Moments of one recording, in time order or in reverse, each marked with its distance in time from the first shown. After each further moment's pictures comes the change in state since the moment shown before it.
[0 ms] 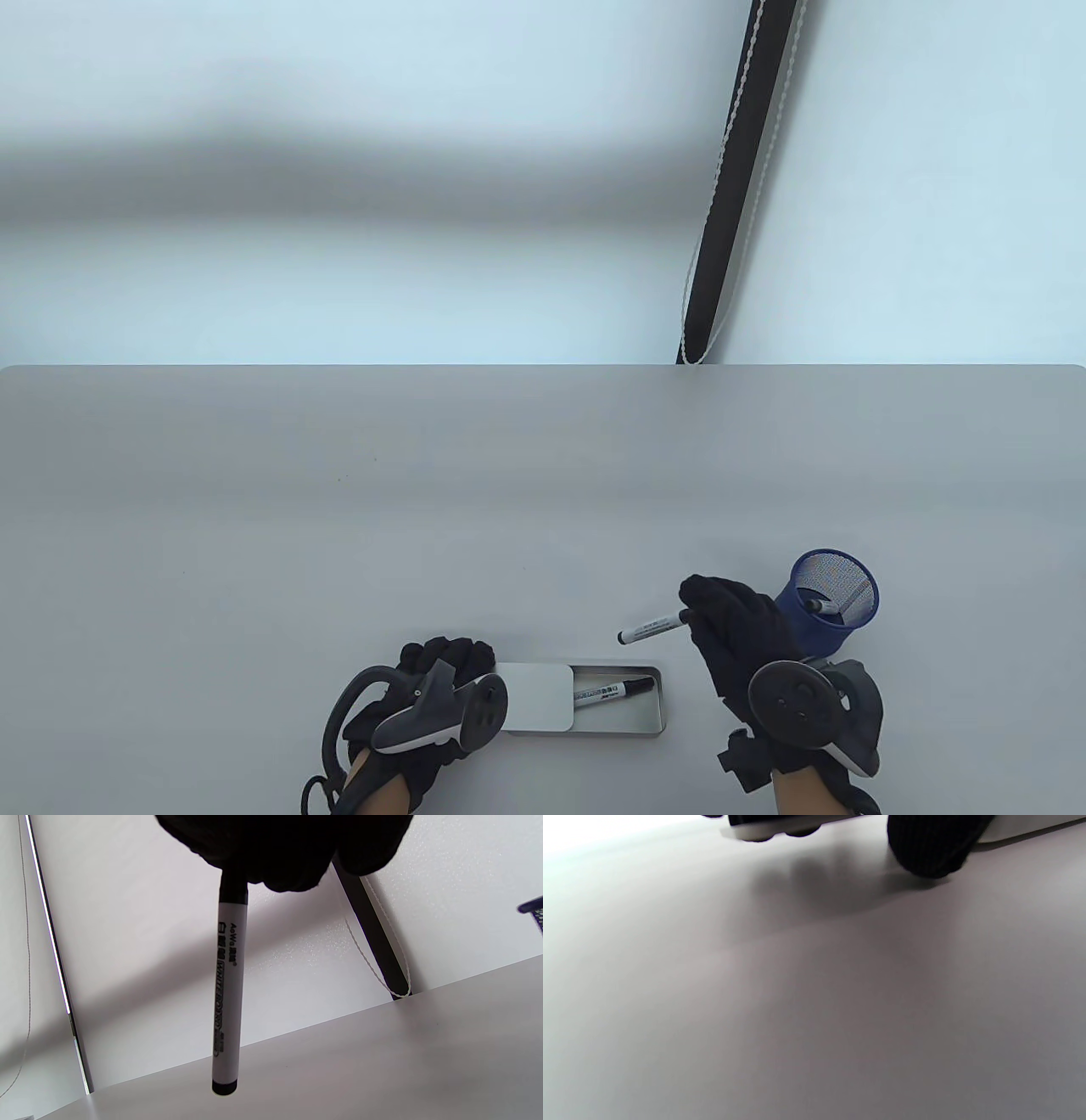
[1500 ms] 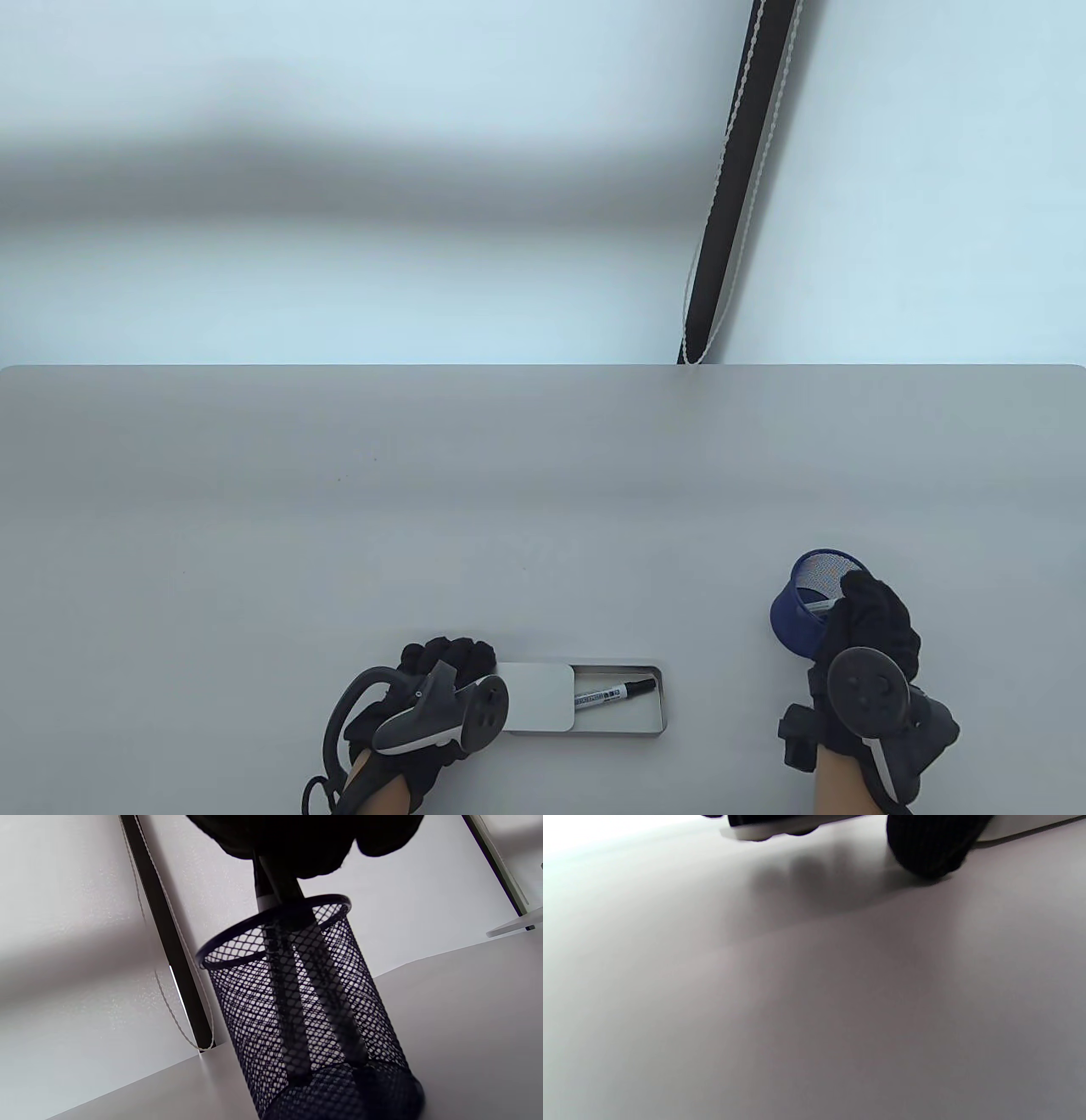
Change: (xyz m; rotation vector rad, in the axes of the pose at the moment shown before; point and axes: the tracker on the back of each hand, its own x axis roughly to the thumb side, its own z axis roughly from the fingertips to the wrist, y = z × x) left_hand 0.001 0.000 0.000 0.004 -0.003 -0.004; right_hand -0.079 -0.005 0.028 -0.212 0.551 0.284
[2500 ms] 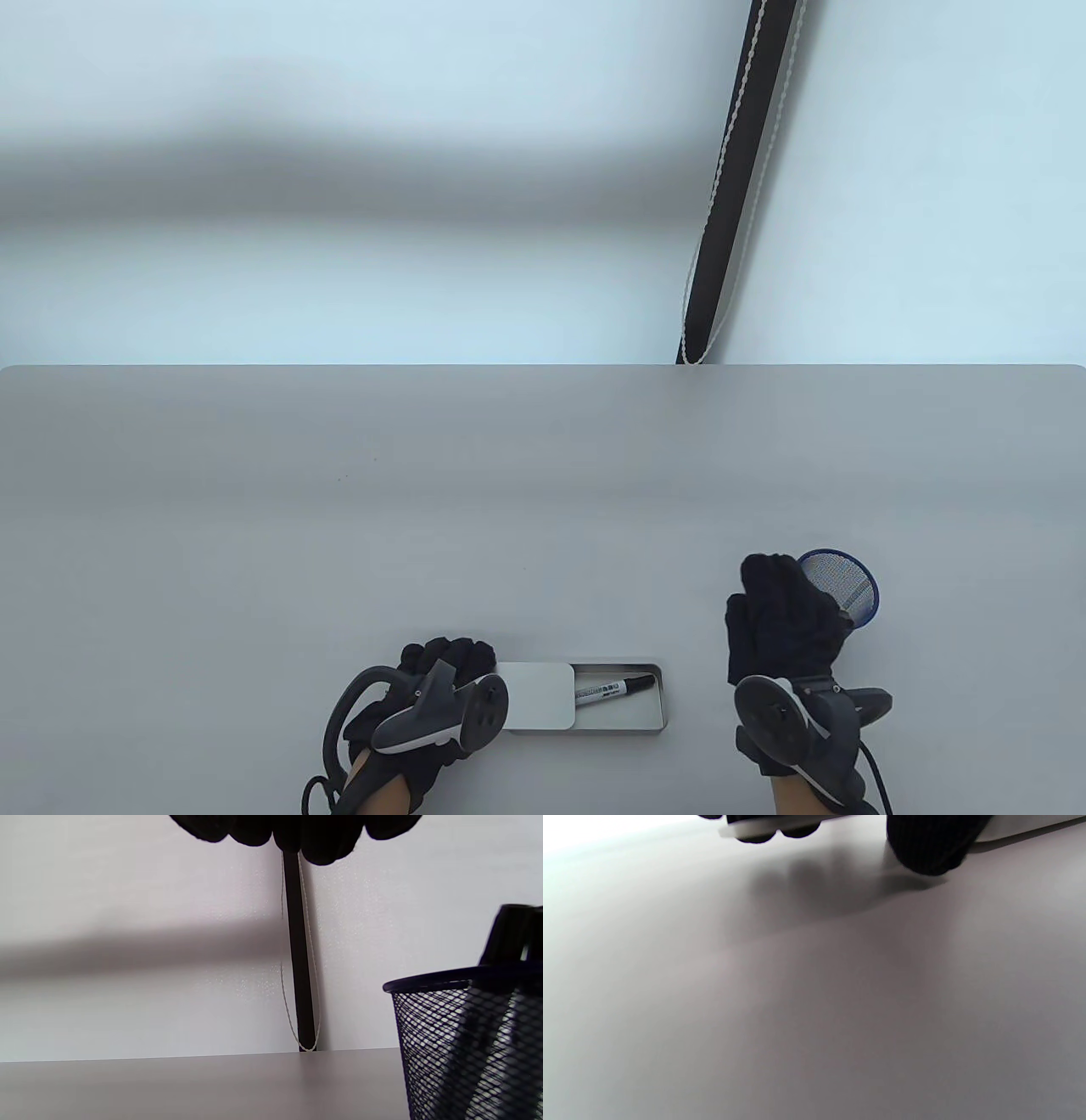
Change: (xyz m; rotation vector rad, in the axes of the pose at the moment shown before) left_hand 0.000 0.001 -0.001 -0.001 -0.005 0.009; right_hand 0.081 -0.002 0.031 0.027 -0.520 0.080
